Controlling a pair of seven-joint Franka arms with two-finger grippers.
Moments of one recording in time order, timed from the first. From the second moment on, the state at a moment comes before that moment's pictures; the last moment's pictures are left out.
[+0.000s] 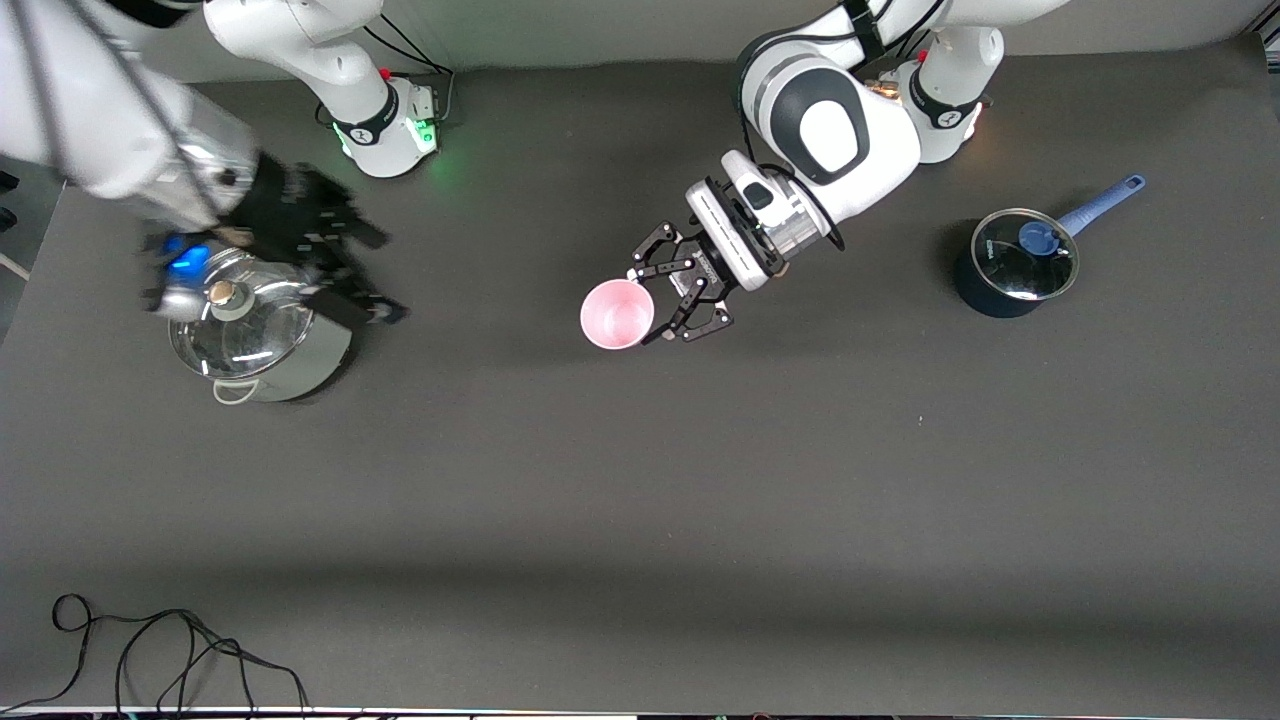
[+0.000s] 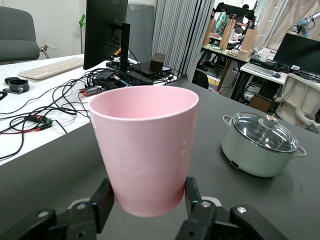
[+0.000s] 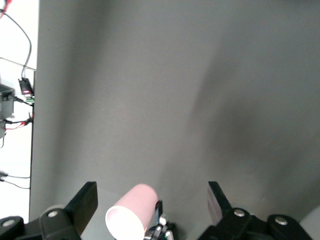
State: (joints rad) left arm 0.30 0.49 -1.25 -1.84 -2.04 3.18 2.31; right arm 0.40 0.23 -0.02 -1.23 0.32 1.56 1.66
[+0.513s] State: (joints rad) left arm 0.29 0.49 -1.25 -1.84 -2.04 3.18 2.31; right arm 0.54 0.38 0.01 -1.10 0.32 1.56 1.84
